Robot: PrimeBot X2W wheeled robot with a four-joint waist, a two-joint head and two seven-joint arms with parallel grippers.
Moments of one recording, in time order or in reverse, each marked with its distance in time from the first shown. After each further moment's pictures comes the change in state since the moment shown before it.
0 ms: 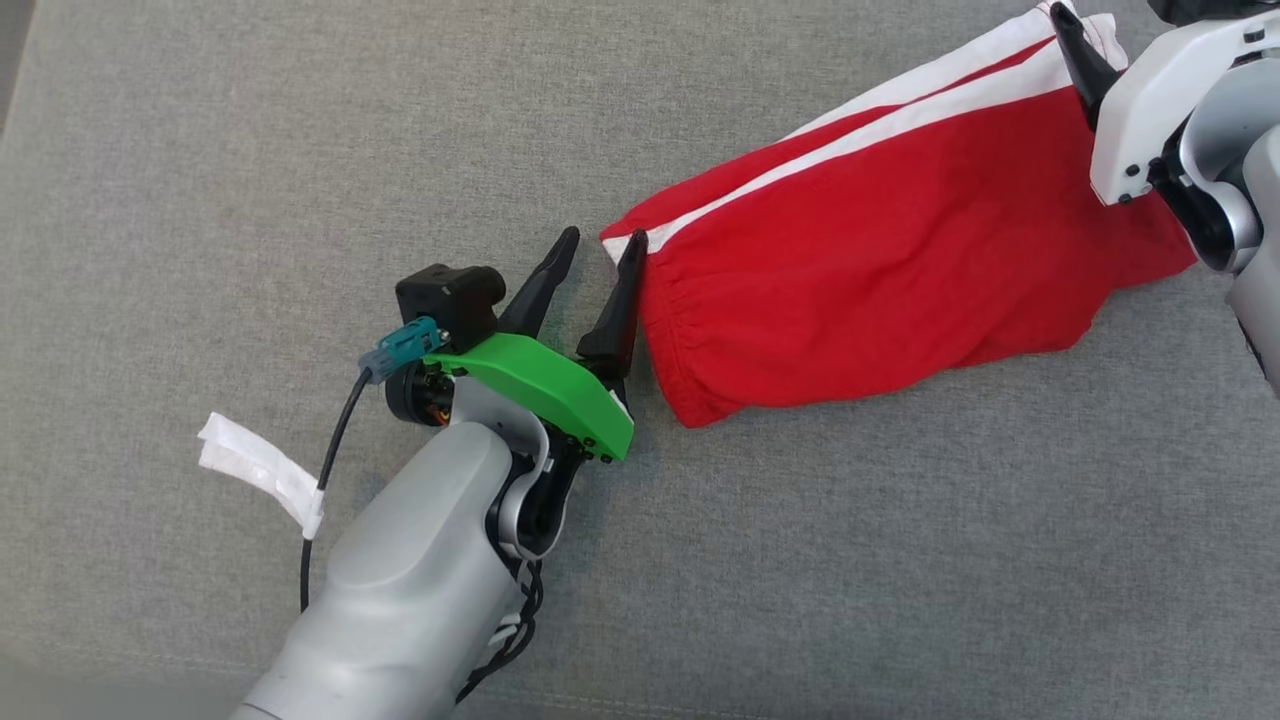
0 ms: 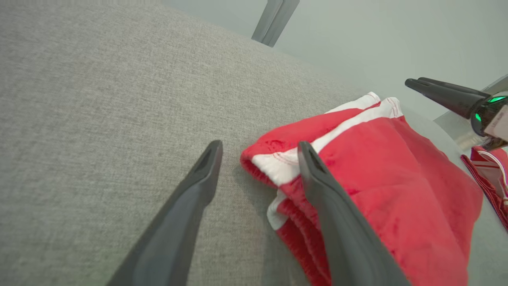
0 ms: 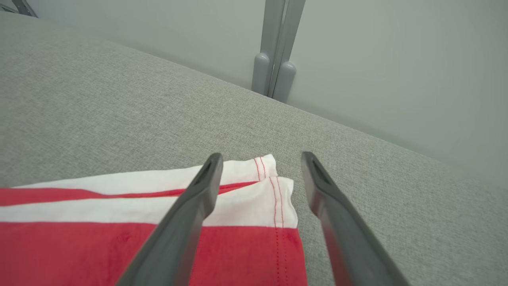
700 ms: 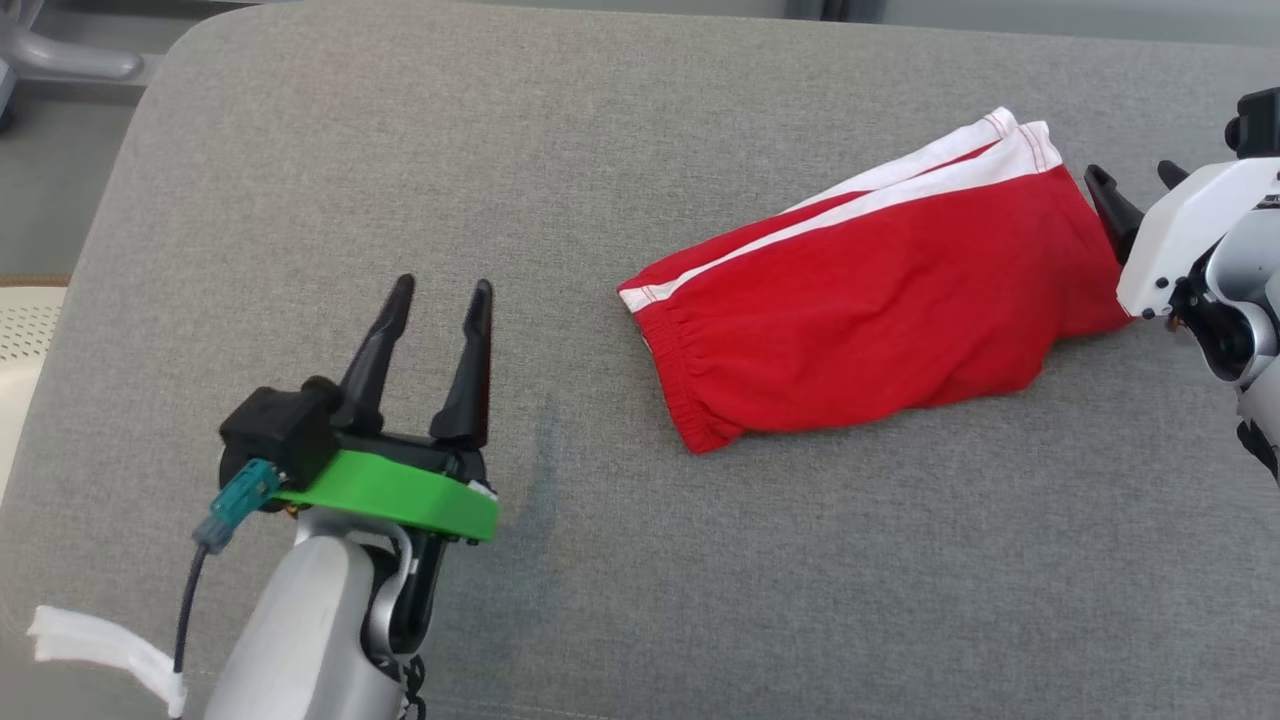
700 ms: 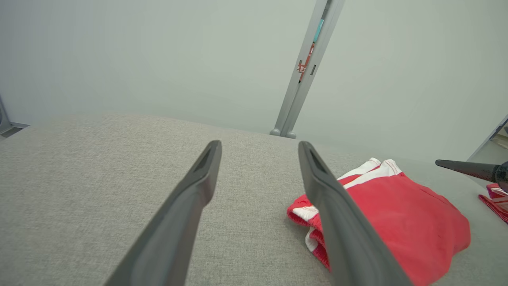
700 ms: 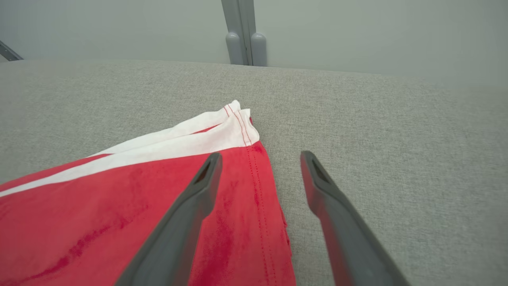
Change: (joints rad) left arm 0.342 0.049 0.397 -0.332 0.405 -0.082 -0.005; right arm 0.150 -0.025 0.000 0.120 0.277 -0.001 0.019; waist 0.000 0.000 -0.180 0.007
